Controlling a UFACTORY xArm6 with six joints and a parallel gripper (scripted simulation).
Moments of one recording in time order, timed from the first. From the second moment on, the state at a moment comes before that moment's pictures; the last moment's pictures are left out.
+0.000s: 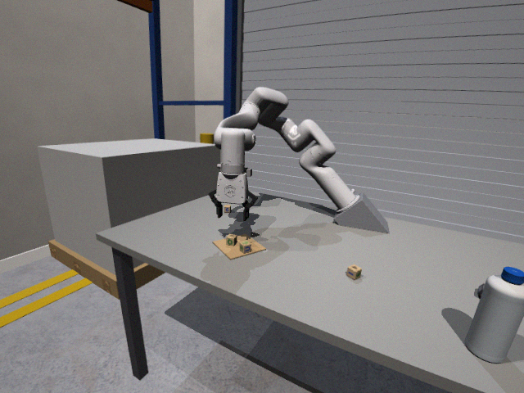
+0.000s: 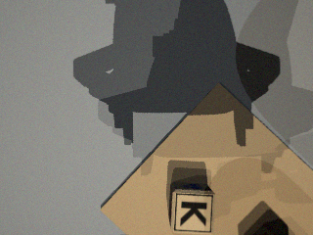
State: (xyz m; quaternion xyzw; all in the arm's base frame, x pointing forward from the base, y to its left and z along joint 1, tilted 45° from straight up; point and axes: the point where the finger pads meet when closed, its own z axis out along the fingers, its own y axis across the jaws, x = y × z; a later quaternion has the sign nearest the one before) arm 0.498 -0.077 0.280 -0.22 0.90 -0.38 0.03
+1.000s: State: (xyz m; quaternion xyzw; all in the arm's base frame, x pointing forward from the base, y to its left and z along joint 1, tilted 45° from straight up) arm 0.498 -0.082 0.283 -0.19 0.90 -0.38 0.04
